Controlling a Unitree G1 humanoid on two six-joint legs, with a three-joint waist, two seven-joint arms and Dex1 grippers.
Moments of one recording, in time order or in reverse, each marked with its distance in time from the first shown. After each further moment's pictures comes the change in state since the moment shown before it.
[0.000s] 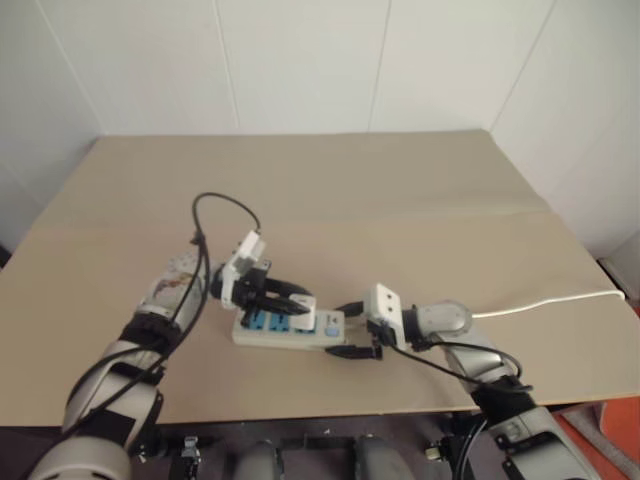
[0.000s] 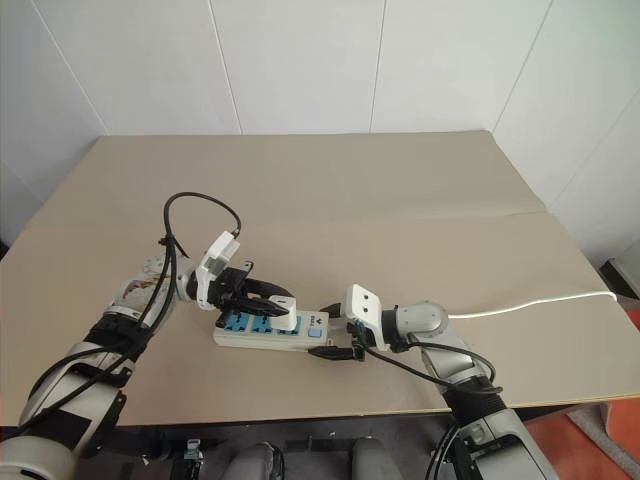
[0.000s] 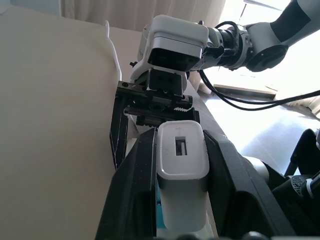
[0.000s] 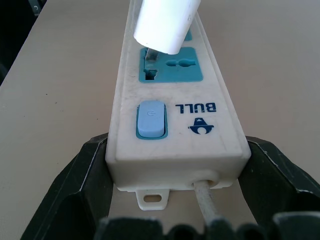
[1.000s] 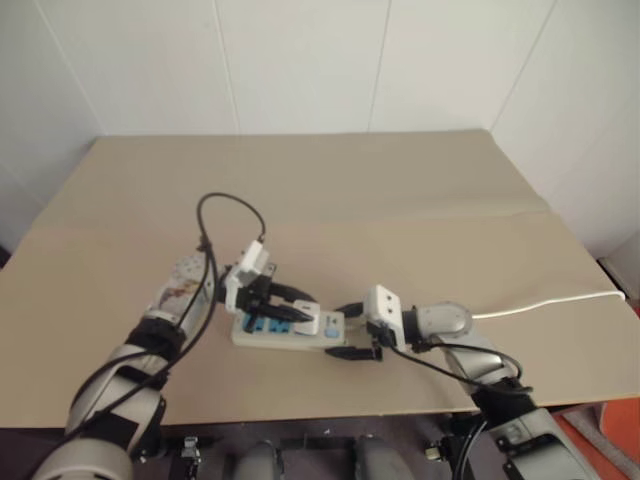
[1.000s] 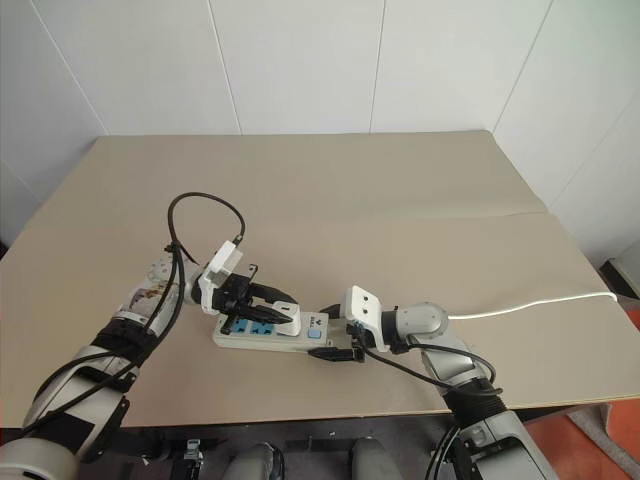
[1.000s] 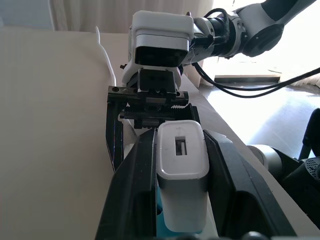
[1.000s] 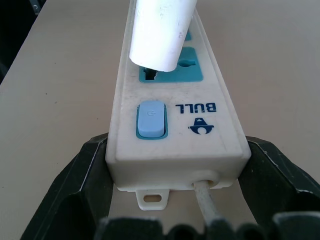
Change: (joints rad) left arm 0.035 -0.020 -0.025 0.012 0.008 -0.205 -0.005; right arm 0.007 -0.001 0.002 -0.011 -0.005 0.001 -0.004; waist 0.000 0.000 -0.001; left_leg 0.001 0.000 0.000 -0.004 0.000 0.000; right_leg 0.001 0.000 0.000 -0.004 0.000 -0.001
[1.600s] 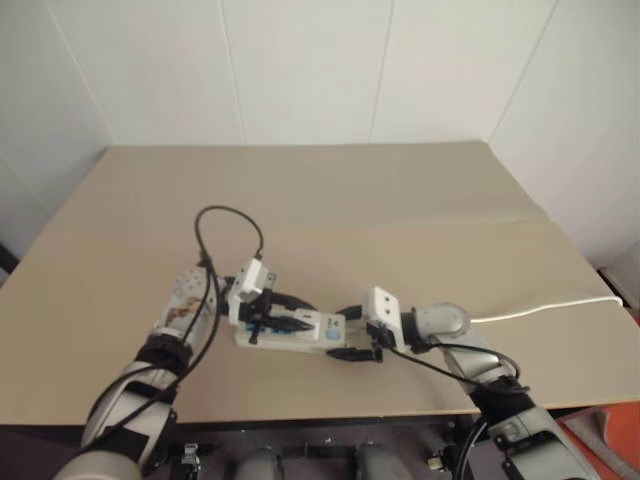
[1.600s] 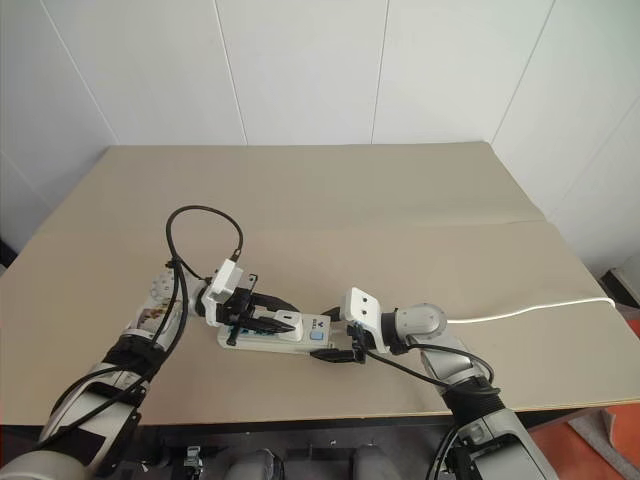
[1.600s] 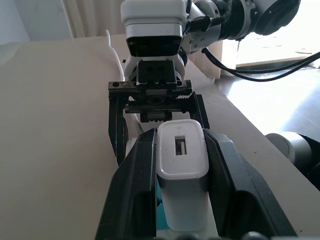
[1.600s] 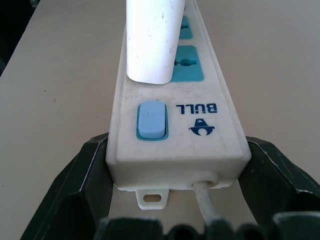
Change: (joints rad) left arm 0.075 -0.081 0.093 0.045 0.137 -0.159 0.003; right arm -0.010 0.001 0.011 0.045 -0.014 -0.009 -0.004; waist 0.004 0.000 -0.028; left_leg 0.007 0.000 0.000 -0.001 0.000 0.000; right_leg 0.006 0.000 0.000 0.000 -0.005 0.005
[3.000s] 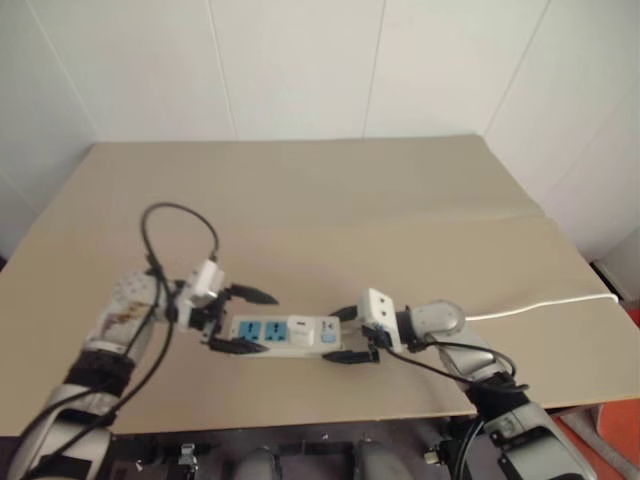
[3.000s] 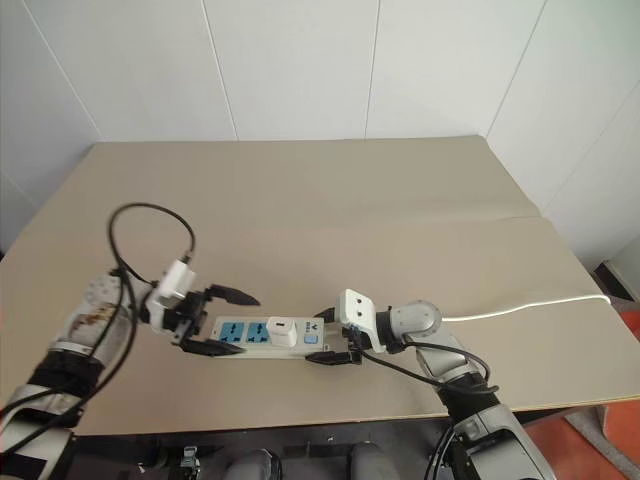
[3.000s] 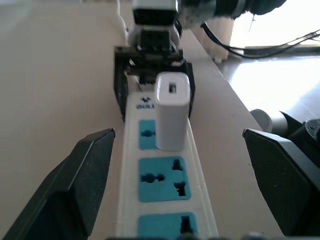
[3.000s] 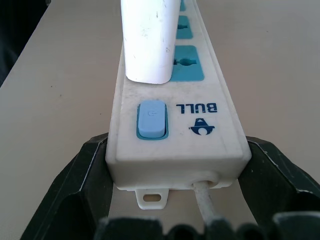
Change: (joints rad) left arm 0.125 0.309 0.148 -0.286 -0.121 0.208 -0.002; right arm -0.008 0.011 0.014 0.012 0.000 -0.009 0.032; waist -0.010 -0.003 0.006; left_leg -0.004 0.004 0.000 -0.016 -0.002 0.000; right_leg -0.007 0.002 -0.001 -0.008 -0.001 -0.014
